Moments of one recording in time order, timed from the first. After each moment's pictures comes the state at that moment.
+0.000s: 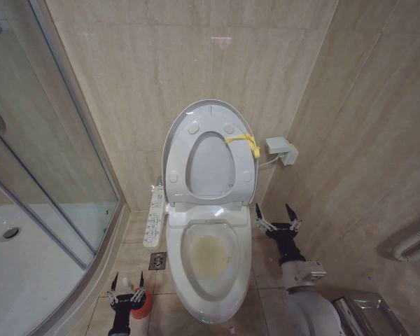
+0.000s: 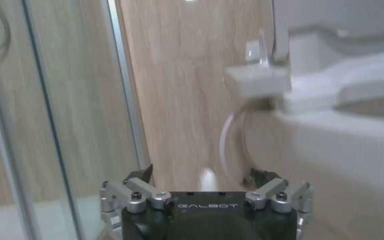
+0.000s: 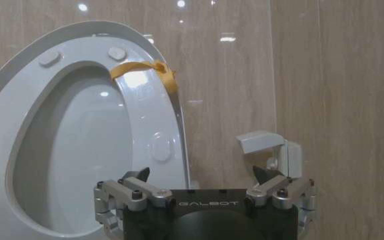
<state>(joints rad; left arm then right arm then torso) 1.35 -1.28 -0.30 -1.21 -0.02 -0.75 -0.39 -1.45 1.42 0.51 2.11 0.18 0.06 0.12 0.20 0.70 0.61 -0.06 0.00</state>
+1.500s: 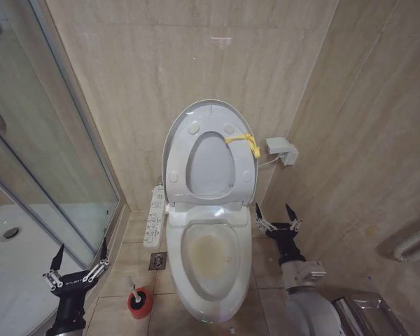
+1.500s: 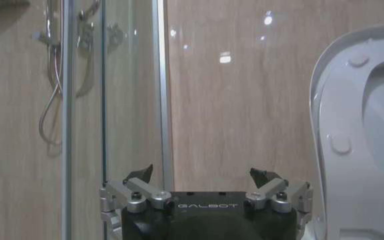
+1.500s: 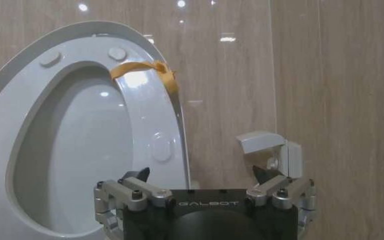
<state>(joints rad) 1.81 -1.26 -0.64 -2.16 -0.19 -0.42 -0.31 -1.45 1.42 0.51 2.11 0.18 0.06 0.12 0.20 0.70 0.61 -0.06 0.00</state>
